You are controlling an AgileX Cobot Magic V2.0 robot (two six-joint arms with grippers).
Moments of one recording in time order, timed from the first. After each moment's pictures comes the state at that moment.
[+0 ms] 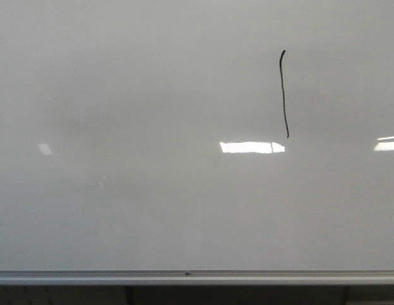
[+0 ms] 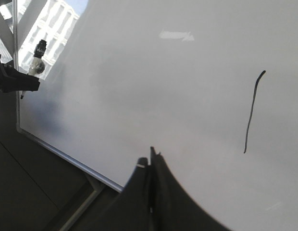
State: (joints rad) left arm 0.24 1.35 -0.78 -0.80 0.47 0.92; right arm 0.14 0.62 -0.58 1.01 0.56 -0.82
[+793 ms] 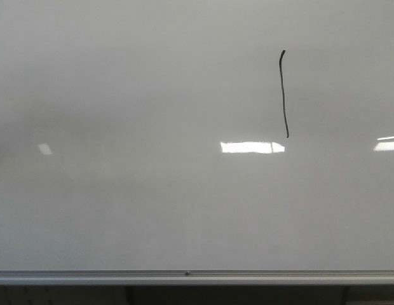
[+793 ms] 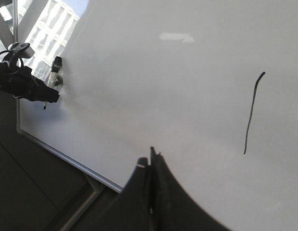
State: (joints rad) left arm 0.26 1.67 -0.92 -0.78 0.43 0.92; right arm 0.14 0.62 -0.58 1.01 0.56 -0.82
